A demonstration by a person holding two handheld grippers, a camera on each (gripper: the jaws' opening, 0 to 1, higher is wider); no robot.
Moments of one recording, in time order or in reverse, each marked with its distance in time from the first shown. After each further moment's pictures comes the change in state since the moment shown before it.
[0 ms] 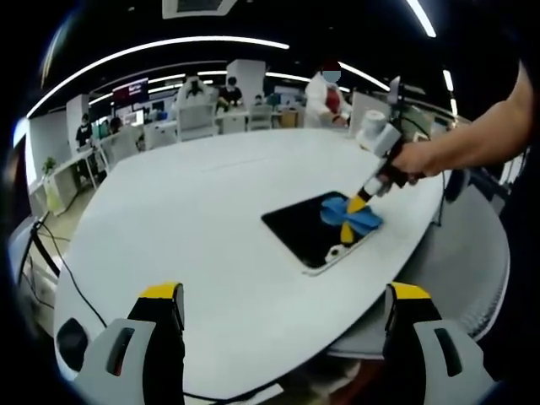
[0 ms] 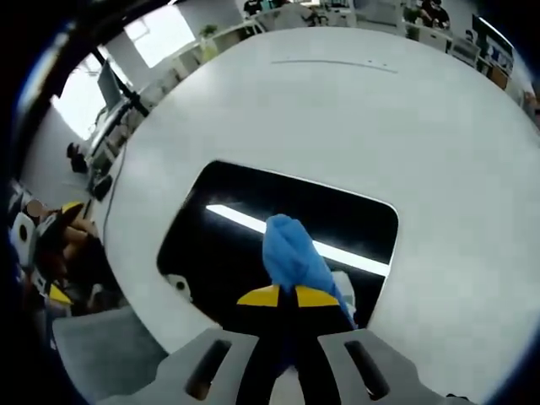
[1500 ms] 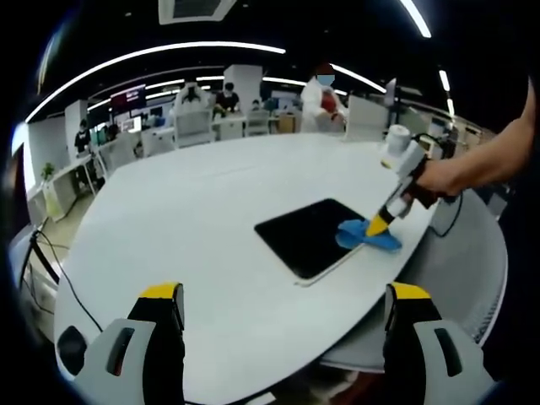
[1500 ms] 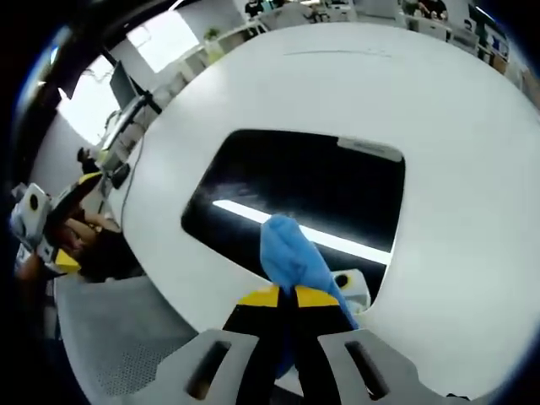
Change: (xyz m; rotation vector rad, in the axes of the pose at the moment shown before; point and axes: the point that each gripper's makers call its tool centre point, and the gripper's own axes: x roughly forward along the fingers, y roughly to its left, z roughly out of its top) left arm 0.005 -0.012 0.011 0.019 -0.025 -0.008; right arm -0.016 0.020 -0.050 0.032 -0.001 0.068
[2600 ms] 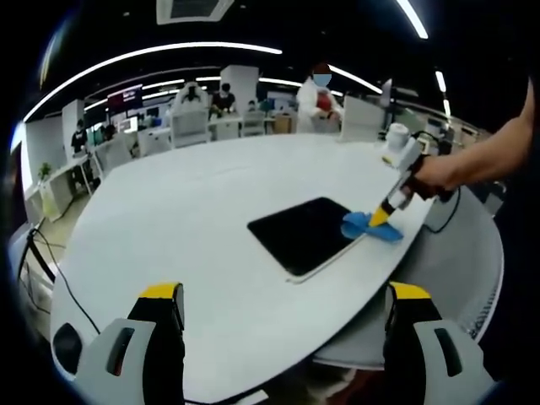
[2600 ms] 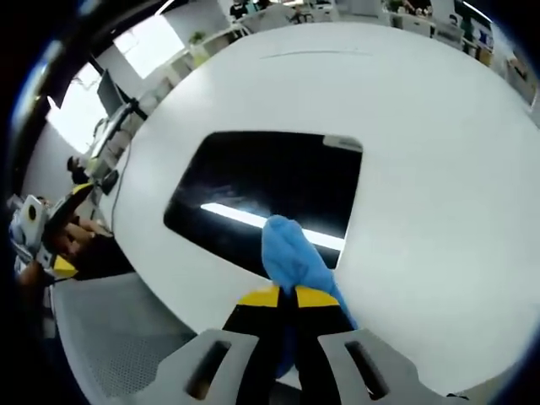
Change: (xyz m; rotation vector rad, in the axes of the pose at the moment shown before) left arm 0.000 -0.009 -0.007 0.001 0.003 -0.023; right arm -0.018 -0.031 -0.012 0.045 -0.002 -0.058
